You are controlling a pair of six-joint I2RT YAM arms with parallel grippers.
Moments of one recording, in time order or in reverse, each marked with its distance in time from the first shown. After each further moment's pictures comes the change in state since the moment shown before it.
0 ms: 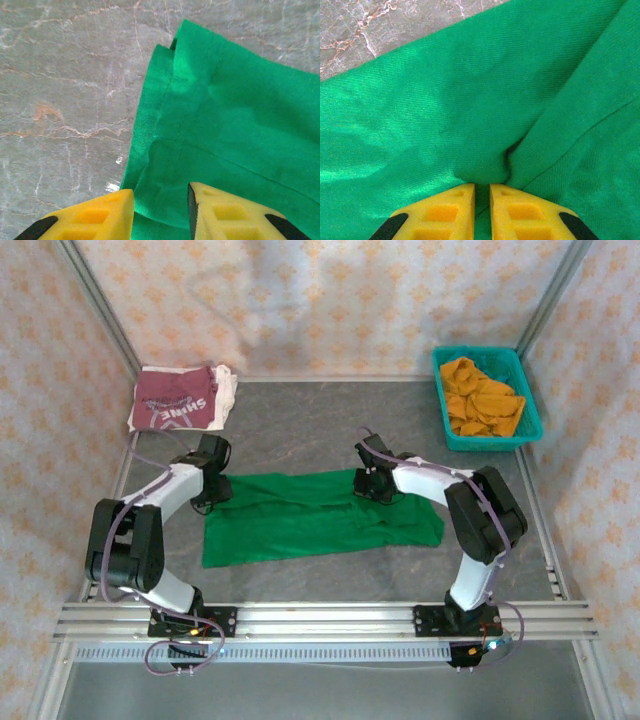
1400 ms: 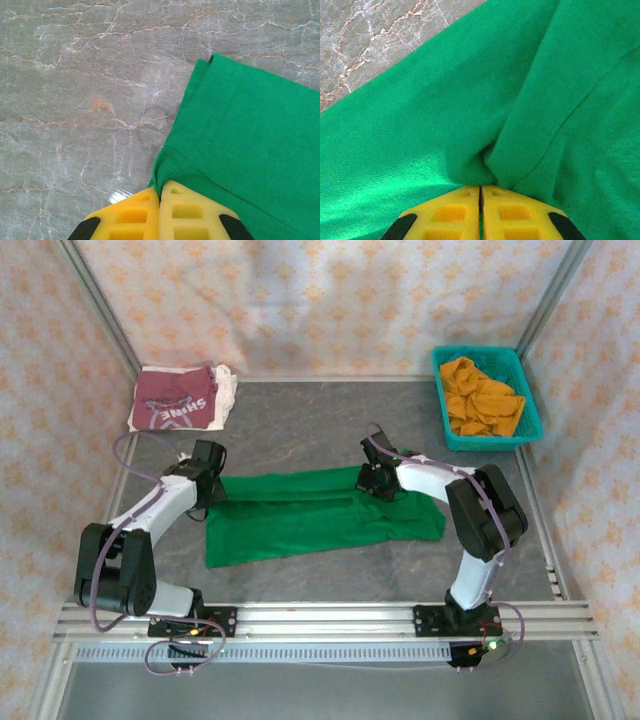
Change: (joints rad) left arm -0.005 -0.175 -0.076 -0.009 -0.102 -0.051; right arm -0.044 0.013 -0.003 0.032 0.012 0.094
